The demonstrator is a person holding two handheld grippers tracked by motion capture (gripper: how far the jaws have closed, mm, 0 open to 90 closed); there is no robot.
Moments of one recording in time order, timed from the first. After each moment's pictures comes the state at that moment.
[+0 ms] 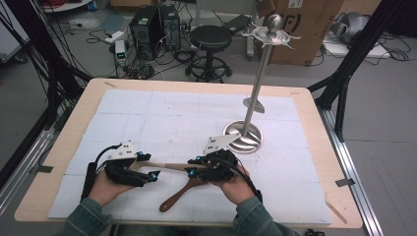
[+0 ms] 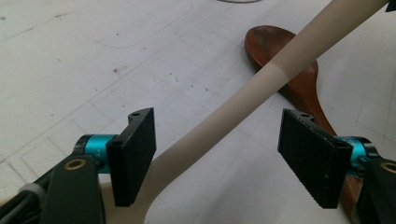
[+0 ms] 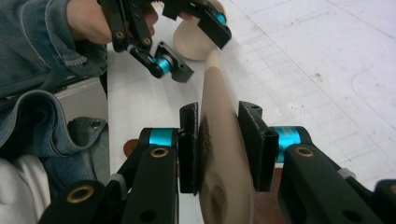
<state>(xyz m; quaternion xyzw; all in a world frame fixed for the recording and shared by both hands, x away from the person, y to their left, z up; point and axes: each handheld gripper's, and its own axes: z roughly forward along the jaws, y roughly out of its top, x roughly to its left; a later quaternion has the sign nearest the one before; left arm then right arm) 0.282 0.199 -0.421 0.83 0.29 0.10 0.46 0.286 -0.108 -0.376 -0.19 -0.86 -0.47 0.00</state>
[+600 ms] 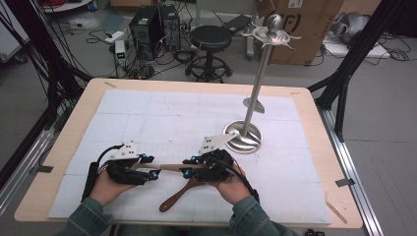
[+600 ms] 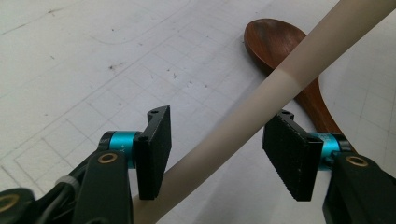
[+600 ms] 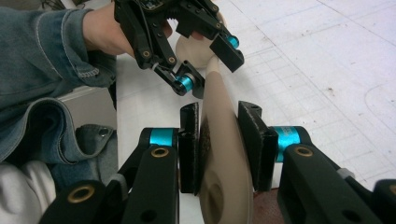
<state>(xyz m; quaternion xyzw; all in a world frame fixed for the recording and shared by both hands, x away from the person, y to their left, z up) 0.284 0.196 -0.424 0.84 0.28 0.09 0.45 0.284 -0.098 -0.371 -0.18 -0.86 -0.48 0.01</state>
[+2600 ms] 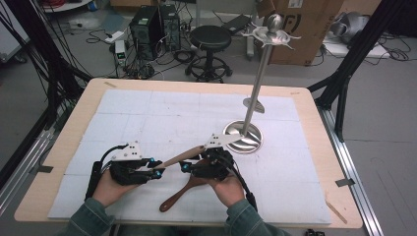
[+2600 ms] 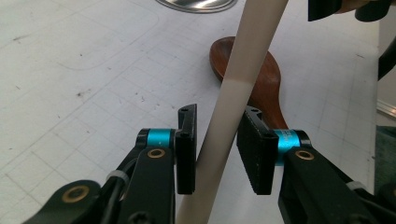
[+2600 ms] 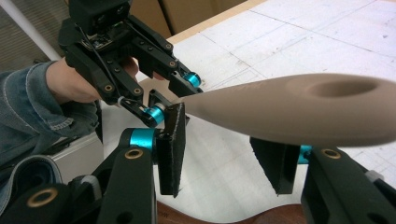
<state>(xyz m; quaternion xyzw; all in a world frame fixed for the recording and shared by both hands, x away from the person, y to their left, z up) 0.277 0.185 -0.409 0.84 0.25 0.07 0.47 0.291 -0.102 -0.388 -0.26 -0.80 -0.54 0.01</state>
